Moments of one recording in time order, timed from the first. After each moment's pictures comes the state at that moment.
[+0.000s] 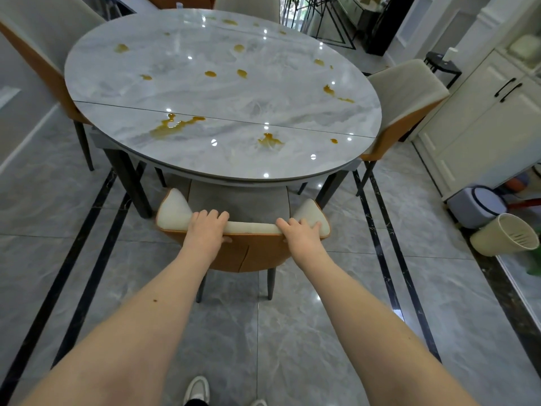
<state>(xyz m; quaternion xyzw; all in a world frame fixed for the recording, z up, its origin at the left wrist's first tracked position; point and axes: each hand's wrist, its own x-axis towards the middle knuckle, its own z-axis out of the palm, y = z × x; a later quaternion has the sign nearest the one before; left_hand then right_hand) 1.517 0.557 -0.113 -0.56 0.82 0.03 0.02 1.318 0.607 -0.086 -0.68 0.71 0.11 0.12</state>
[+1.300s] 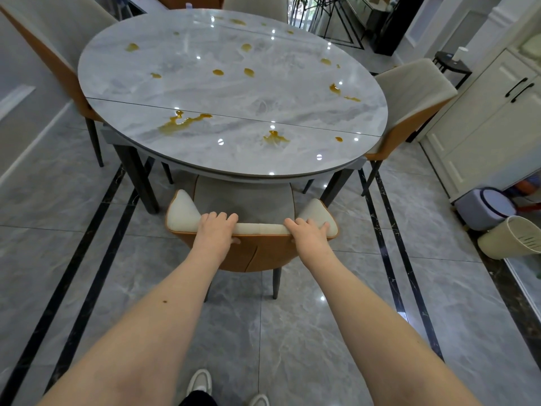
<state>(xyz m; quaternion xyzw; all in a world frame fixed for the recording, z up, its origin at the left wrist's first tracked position) 1.509 0.577 -0.110 -0.56 0.82 0.05 0.03 1.311 0.617 -0.090 -0.67 0.72 0.10 0.14</state>
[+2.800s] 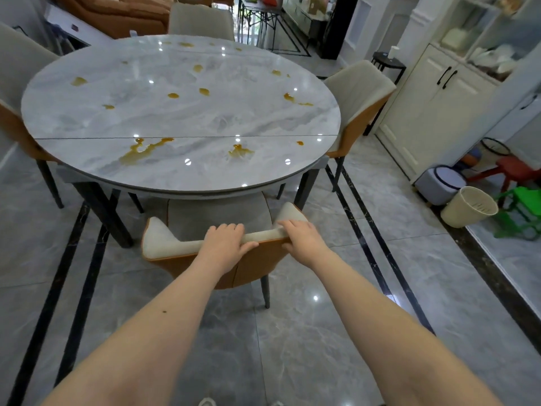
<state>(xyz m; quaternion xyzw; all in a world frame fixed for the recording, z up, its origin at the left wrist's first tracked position) 1.468 0.584 -0.086 -0.45 0.89 0.08 -0.01 1.276 0.641 -0.076 -0.66 0.74 -0.03 0.15</state>
